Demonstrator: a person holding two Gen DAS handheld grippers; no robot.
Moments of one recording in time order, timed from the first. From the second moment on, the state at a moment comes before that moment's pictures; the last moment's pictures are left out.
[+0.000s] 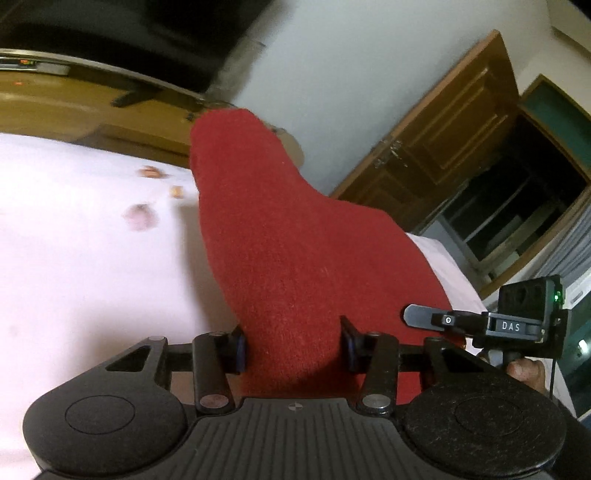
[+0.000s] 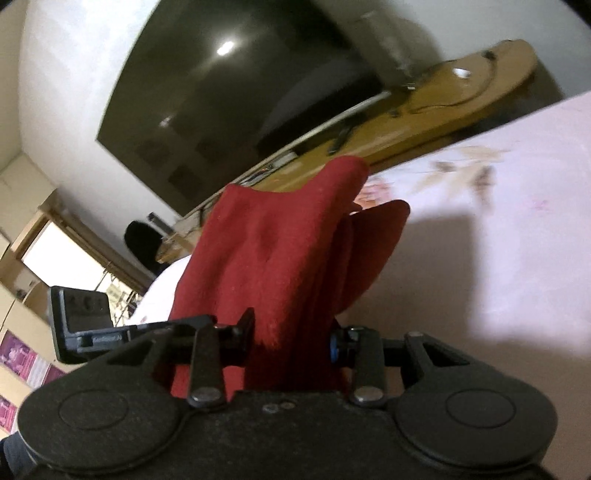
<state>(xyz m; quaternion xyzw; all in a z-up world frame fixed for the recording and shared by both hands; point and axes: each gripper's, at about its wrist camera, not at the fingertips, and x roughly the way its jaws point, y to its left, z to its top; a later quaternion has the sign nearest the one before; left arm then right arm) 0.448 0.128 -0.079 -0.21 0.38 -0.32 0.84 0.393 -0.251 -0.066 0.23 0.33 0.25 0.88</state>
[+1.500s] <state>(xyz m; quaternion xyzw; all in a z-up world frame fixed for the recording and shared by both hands) 0.238 0.212 -0.122 -0.02 0.38 -0.09 0.92 0.334 -0.036 -0.143 0.01 0.38 0.10 0.92</state>
